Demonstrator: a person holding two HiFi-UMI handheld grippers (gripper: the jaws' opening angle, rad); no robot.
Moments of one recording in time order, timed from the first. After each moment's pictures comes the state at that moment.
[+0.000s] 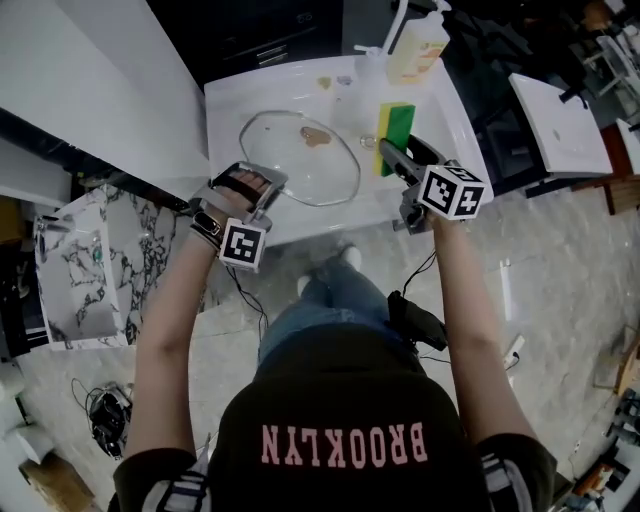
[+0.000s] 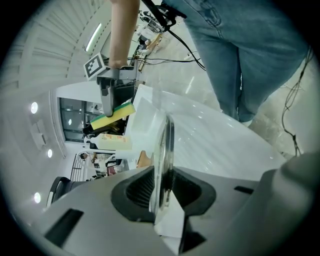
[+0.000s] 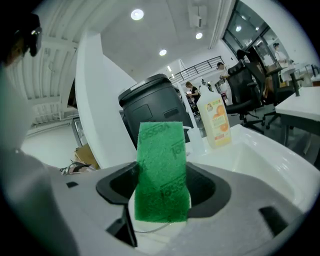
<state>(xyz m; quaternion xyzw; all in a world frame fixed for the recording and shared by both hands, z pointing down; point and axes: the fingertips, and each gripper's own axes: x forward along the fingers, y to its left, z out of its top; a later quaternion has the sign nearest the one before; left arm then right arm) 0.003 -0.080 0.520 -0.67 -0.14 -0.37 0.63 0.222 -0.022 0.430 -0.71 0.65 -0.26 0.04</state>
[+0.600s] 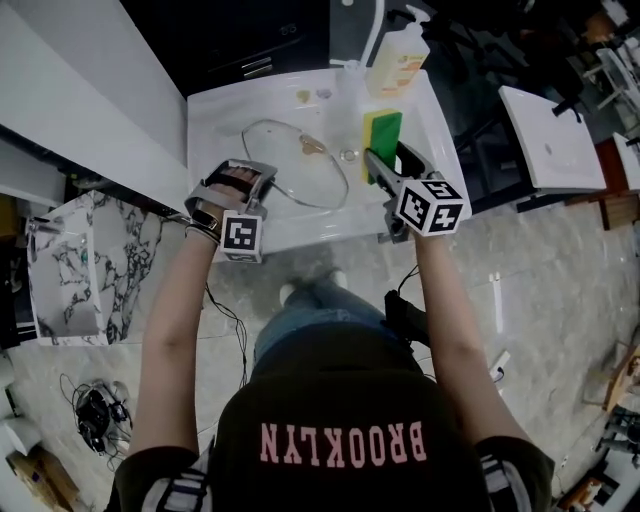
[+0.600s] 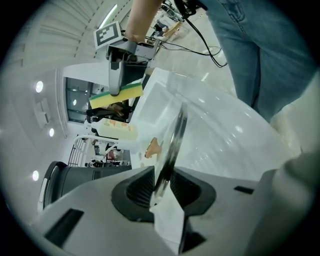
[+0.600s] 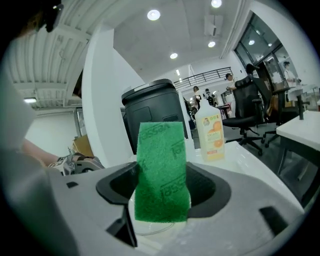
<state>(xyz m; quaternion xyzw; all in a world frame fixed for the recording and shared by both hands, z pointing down) 0.078 -0.100 0.507 -0.69 -0.05 -0.38 0.61 0.257 -0.014 0.417 -0.72 0.66 -0.20 -0.01</state>
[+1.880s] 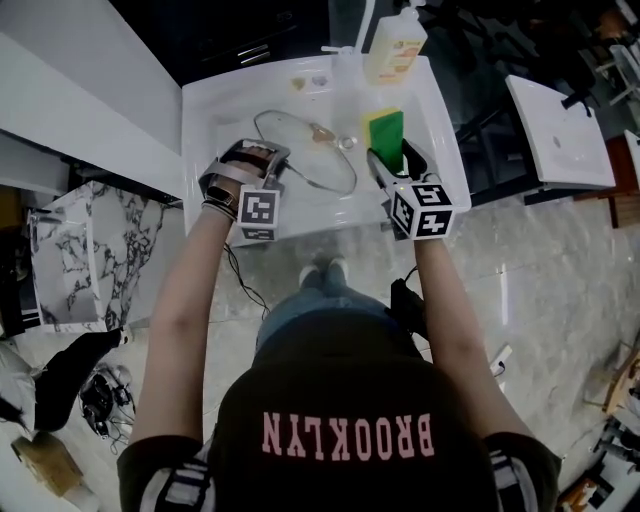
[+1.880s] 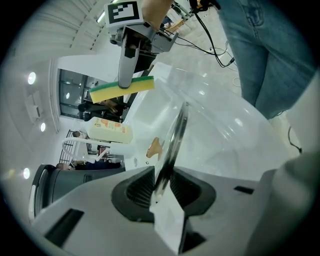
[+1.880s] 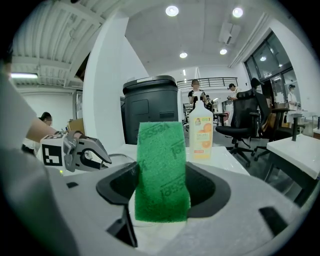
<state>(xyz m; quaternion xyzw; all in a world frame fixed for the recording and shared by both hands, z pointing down) 0.128 -0.086 0.518 -0.69 -0.07 -0.42 0.59 0.279 0.011 0.441 -0.75 0.64 -0.16 -0.09</state>
